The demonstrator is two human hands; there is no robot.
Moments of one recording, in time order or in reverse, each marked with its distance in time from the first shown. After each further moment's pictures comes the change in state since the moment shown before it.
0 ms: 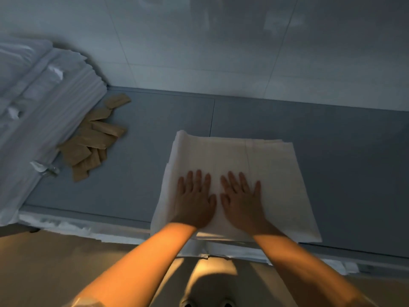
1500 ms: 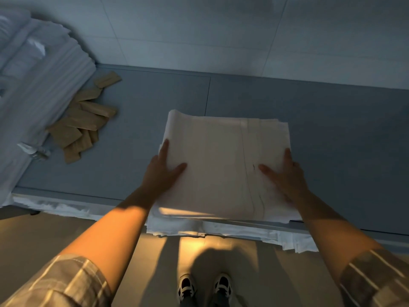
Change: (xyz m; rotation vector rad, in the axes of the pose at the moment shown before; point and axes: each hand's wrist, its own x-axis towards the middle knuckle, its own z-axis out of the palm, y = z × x) left_hand 0.010 -0.071 -0.019 -0.660 -0.025 -0.337; right_hand -0.001 0.128 -0.014 0.537 -0.033 0.594
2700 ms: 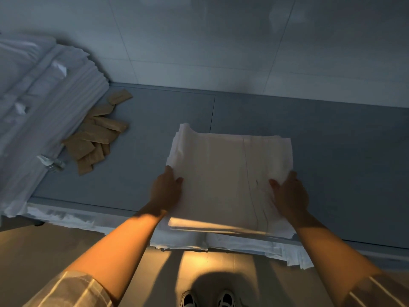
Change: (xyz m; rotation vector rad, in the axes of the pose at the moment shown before) left_hand -0.025 0.021 -0.018 0.111 0.040 -0.110; right_hand -0.038 -0.029 -0.003 -0.119 0.230 0.031
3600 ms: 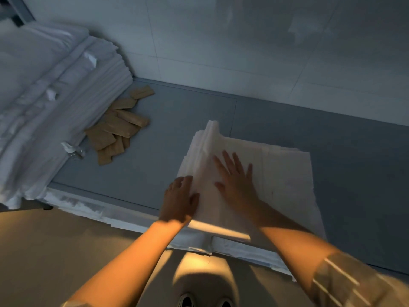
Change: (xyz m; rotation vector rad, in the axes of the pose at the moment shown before) left_hand -0.032 -0.032 -0.001 -0.012 0.056 0.254; right_hand -0.057 -0.136 0.054 -0.270 -0.165 -0.889
